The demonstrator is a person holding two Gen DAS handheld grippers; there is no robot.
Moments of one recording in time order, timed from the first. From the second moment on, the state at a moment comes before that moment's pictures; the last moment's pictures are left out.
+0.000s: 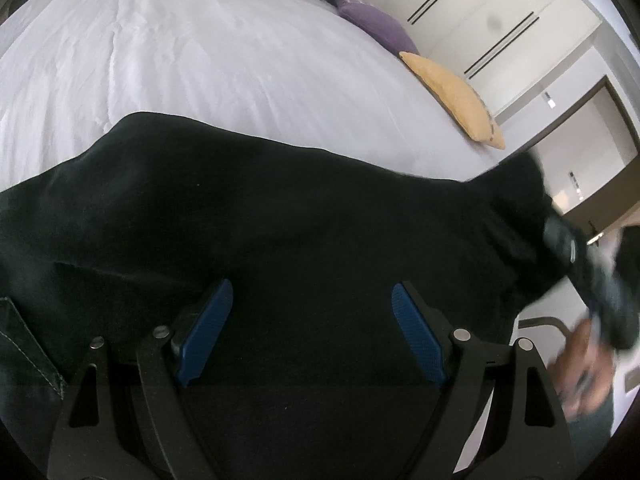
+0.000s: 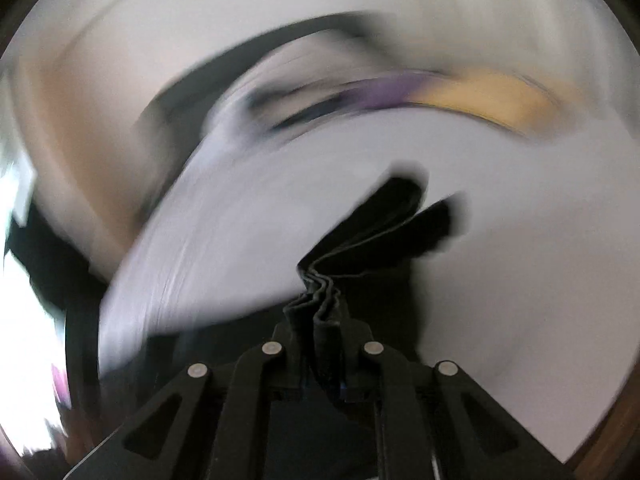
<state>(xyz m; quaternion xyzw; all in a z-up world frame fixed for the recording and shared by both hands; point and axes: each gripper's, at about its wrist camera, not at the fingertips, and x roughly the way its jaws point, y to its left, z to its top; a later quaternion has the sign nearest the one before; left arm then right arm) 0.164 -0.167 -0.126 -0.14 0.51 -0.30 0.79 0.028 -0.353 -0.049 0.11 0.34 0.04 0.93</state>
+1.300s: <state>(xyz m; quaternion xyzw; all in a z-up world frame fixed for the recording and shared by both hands) 0.201 -0.057 -0.096 -0.27 0.60 -0.31 0.69 -0.003 -0.110 -0.060 -0.20 0.31 0.09 0.93</state>
